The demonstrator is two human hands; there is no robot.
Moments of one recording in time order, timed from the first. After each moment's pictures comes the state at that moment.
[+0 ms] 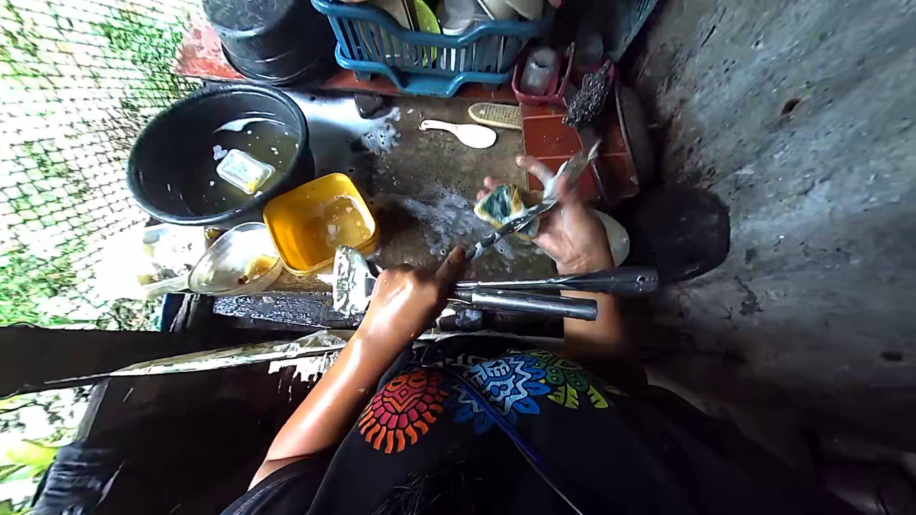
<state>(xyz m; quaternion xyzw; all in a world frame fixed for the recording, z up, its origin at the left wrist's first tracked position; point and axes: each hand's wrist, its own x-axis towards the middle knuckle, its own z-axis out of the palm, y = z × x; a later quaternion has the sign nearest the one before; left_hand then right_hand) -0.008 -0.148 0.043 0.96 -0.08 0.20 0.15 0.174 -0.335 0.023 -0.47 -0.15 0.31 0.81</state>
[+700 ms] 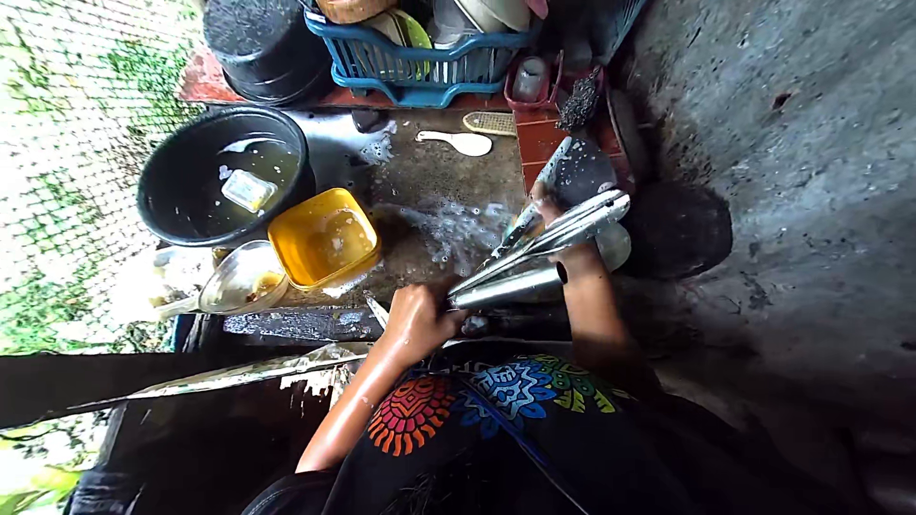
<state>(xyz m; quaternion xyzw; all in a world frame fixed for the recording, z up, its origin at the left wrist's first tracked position) -0.013 -0.149 0.028 0.93 0.02 0.06 0.37 0.159 -0.331 0.031 -0.77 -0.07 0.08 0.63</state>
